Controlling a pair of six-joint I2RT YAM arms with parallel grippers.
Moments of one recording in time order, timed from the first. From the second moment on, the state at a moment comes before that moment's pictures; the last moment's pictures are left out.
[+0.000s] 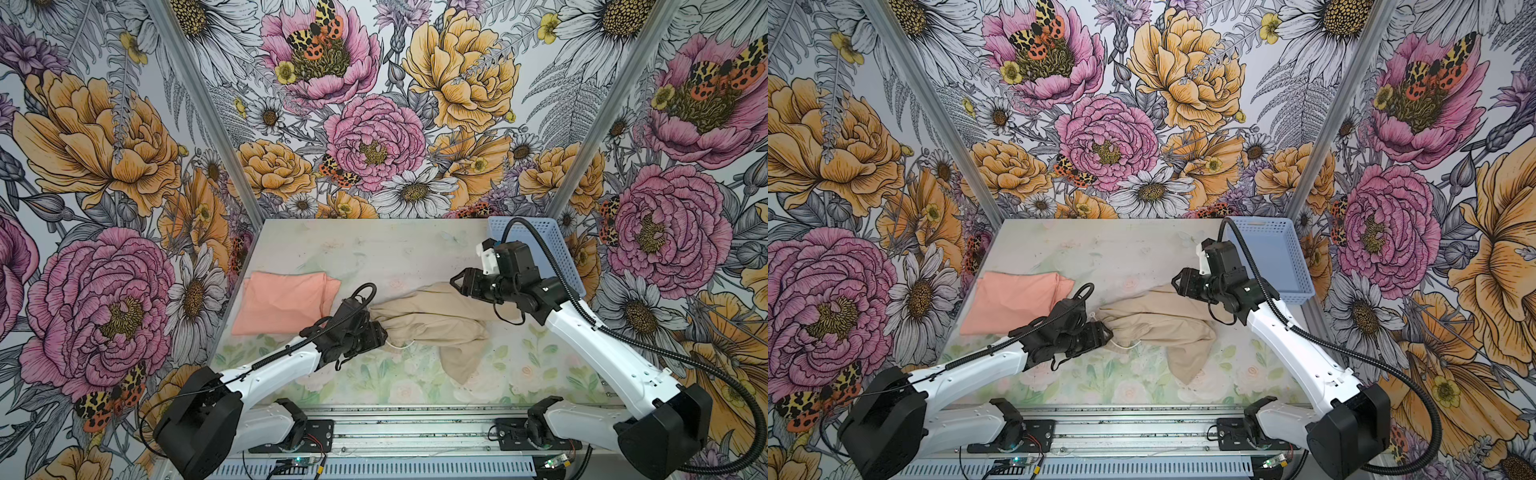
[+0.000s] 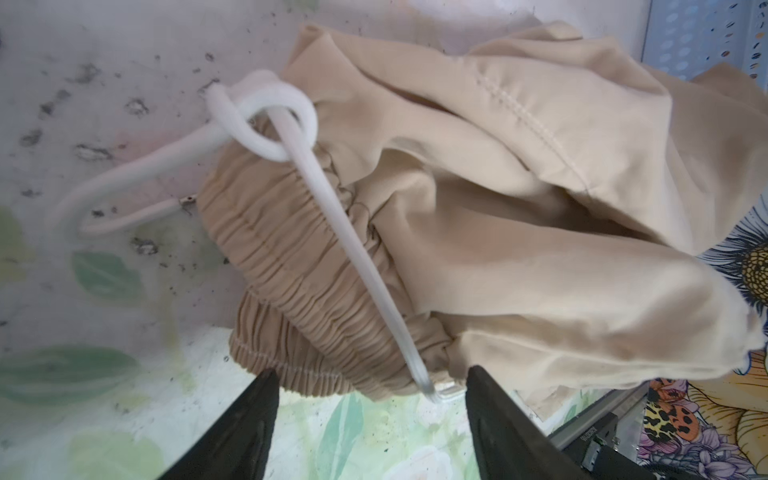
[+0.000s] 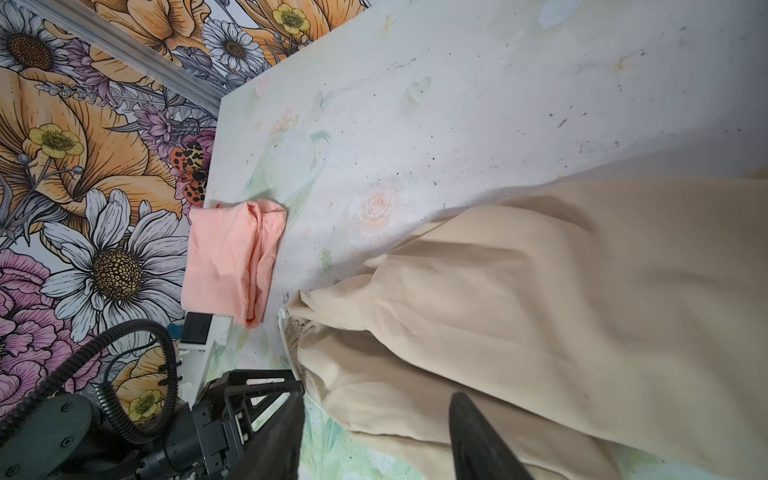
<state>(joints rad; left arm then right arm) -0.65 1.20 0.57 -0.27 0.13 -0.91 0.40 1.20 1.10 -0.65 -0.27 0.60</state>
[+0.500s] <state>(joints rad) -0.57 1.29 0.59 -0.21 0.07 -0.88 0.38 1.18 1.08 -0.65 -0.27 0.59</state>
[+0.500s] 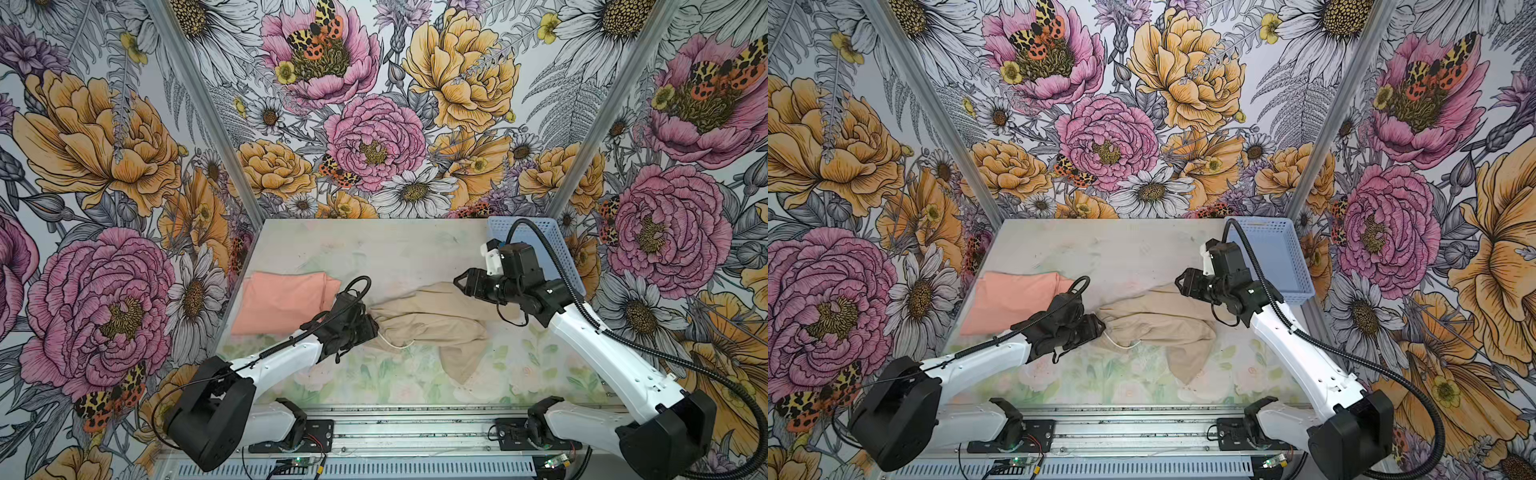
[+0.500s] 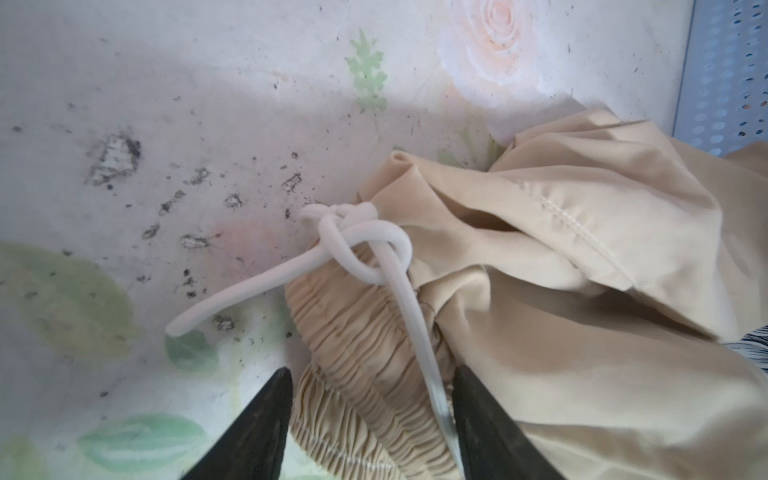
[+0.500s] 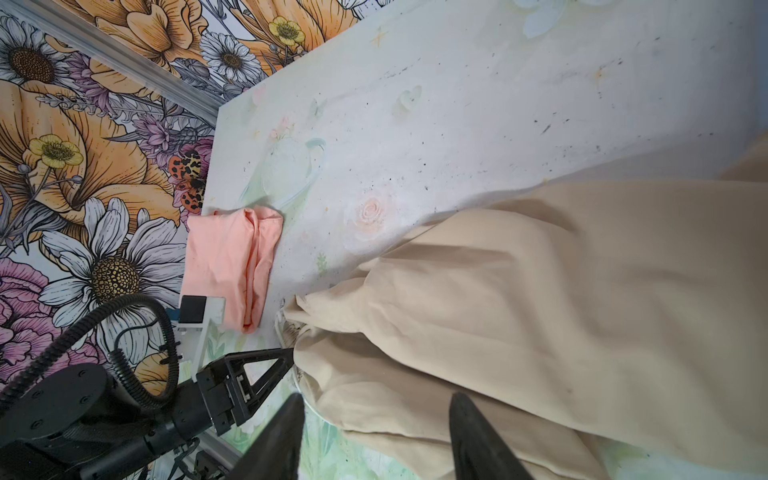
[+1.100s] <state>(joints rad) -0.56 1.35 0.64 -0.16 0.03 -0.85 0.35 1.14 1.06 -0.67 -0.27 0.59</state>
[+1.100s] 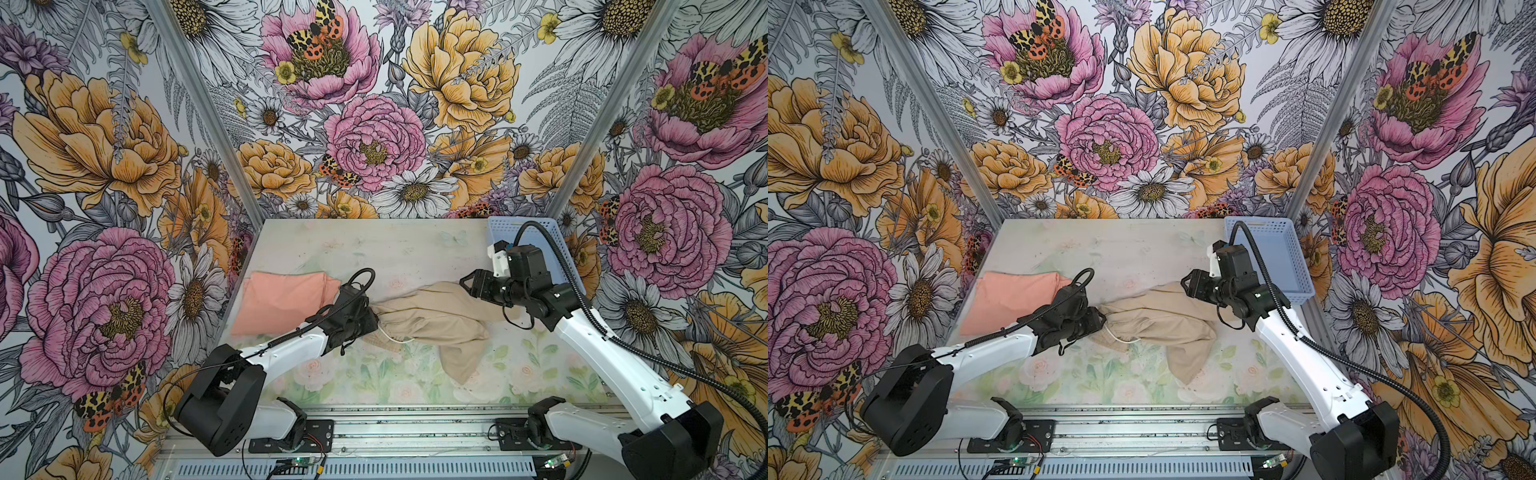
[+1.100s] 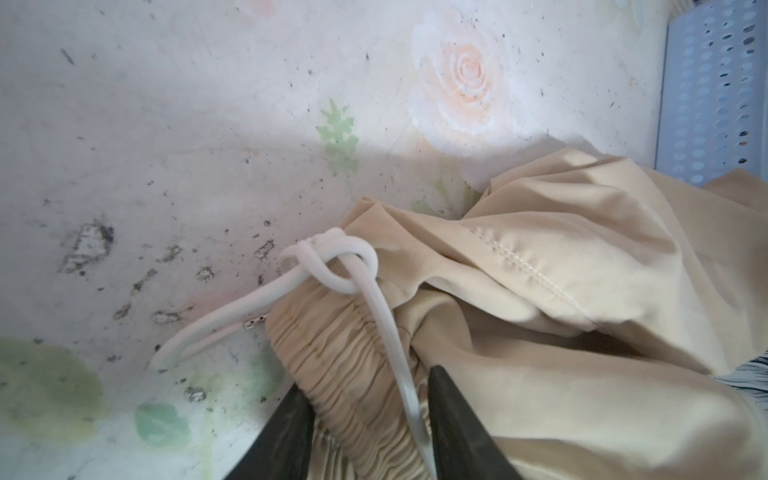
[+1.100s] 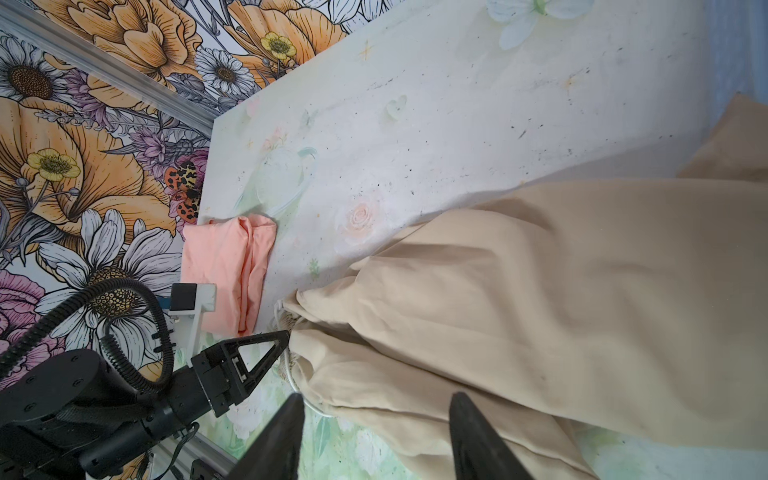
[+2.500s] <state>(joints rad) -0.61 1.45 1.69 -0.66 0.12 -0.57 0.17 0.79 0.59 -0.57 -0.45 0.53</state>
